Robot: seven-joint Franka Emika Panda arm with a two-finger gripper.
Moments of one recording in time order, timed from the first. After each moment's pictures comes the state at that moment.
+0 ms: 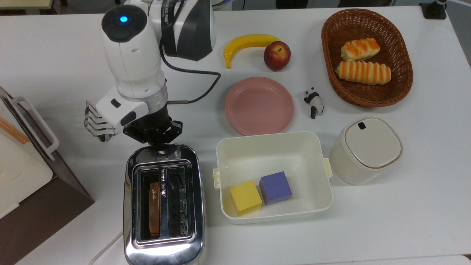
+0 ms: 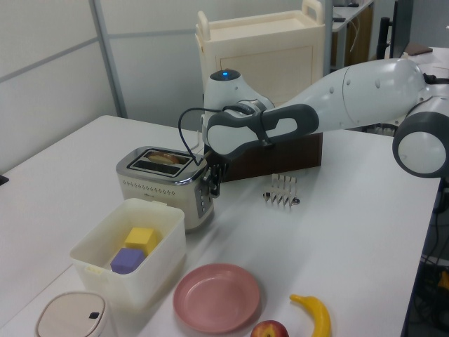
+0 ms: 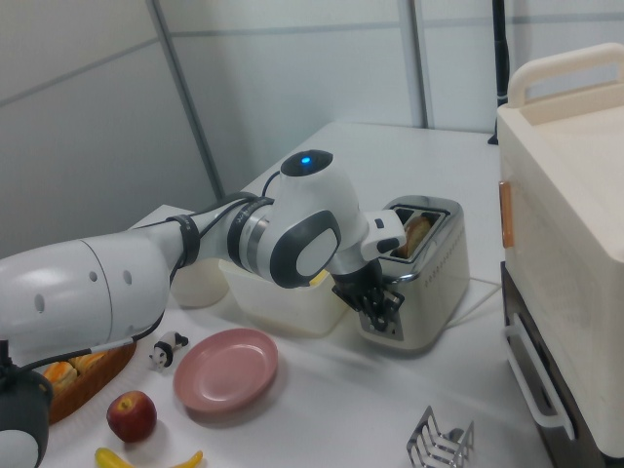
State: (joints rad) arm -0.13 0.57 0.03 -1.39 -0.03 2.17 -0.12
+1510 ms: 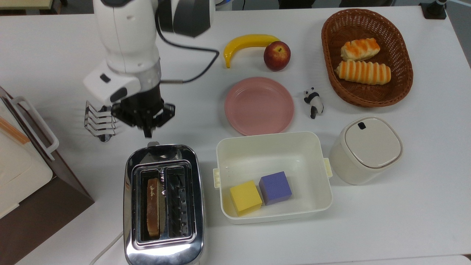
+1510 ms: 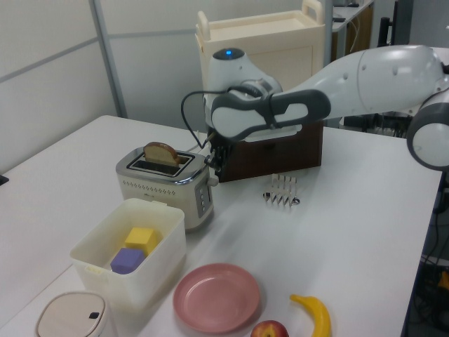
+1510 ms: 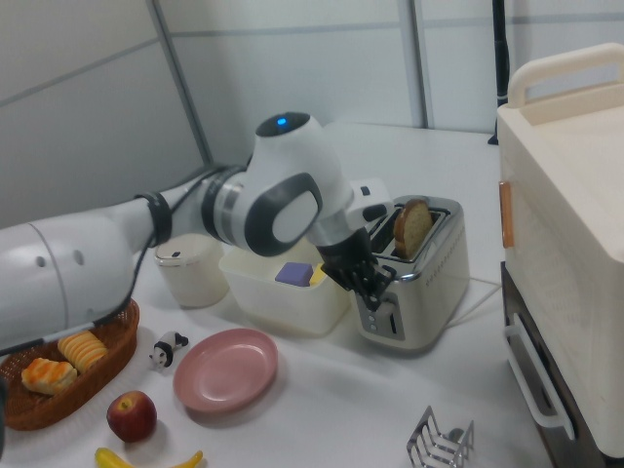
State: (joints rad) arm -0.13 0.47 0.02 -1.40 -0.08 2.09 -0.12
